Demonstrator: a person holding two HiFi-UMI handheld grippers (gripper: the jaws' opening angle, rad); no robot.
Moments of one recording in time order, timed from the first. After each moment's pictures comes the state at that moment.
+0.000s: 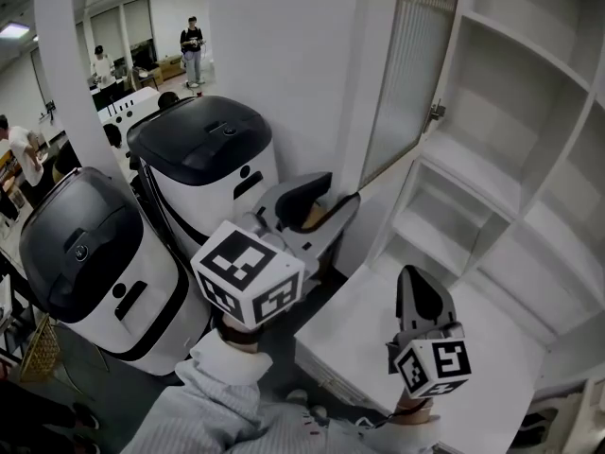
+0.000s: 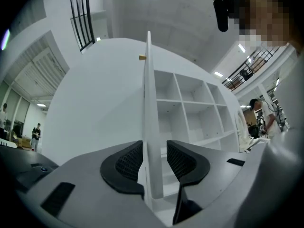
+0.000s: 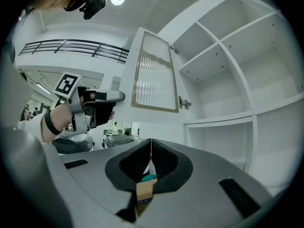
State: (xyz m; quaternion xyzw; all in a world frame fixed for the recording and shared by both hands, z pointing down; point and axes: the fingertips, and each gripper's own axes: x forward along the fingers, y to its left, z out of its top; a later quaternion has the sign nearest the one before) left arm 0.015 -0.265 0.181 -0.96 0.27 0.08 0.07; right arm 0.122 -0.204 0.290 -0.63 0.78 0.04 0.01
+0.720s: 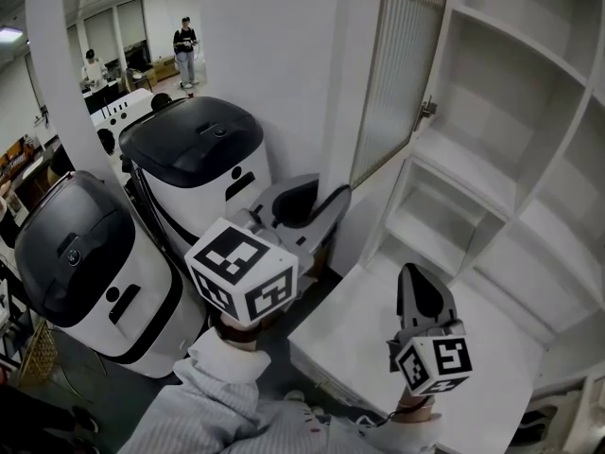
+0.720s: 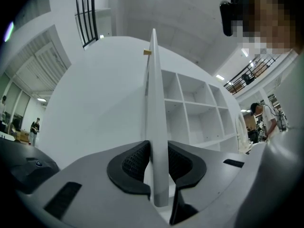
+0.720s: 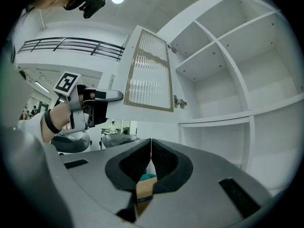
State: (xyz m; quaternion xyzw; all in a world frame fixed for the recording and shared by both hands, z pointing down) left arm 0.031 -0.276 0.182 -0.96 0.26 0.09 0.05; right arm 0.144 -0.212 0.292 -0.64 0.77 0.05 0.00
